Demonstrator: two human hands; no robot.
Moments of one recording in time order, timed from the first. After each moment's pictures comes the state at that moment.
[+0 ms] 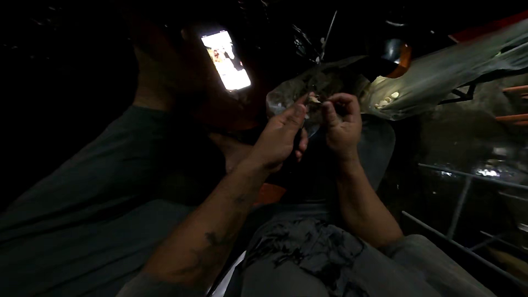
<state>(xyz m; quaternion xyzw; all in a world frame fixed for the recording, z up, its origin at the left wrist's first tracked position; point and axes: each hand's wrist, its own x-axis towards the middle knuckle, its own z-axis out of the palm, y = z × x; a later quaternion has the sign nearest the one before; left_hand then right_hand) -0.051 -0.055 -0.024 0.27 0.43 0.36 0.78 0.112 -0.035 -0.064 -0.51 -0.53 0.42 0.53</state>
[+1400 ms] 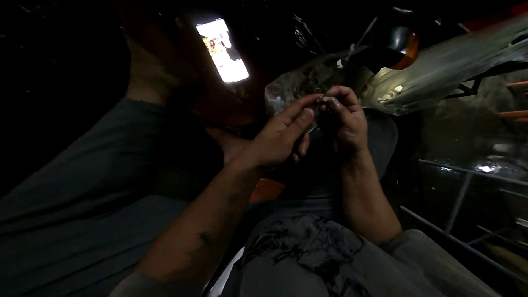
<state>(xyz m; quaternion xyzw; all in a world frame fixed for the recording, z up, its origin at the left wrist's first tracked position) -0.057 -0.057 -0.025 0.38 0.39 0.33 0.77 0.127 -0.032 -0.057 -0.35 -0.35 0.68 0.54</state>
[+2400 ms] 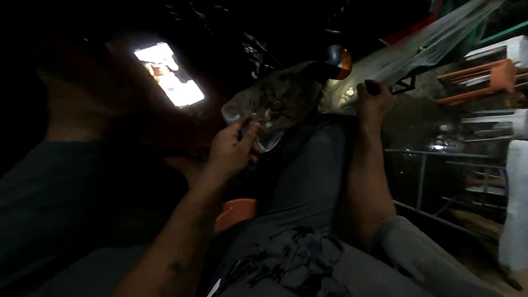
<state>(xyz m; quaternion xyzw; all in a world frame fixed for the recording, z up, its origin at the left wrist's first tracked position) -0.060 -0.051 -0.052 0.45 0.60 0.27 0.61 0.268 0.025 -0.034 -0.83 -0.43 0.13 0.33</state>
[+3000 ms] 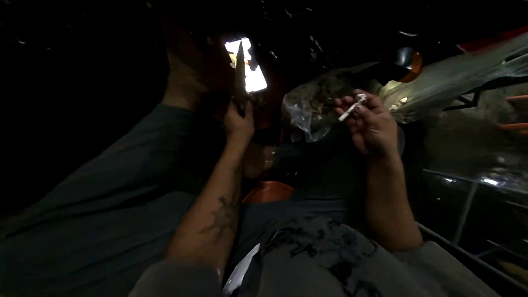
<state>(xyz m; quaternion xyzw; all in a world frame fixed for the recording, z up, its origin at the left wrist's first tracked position) -0.154 -0.044 -0.136 0.40 0.79 0.27 0.37 0.141 -0.029 -0.026 -0.45 -0.31 0.66 0.51</state>
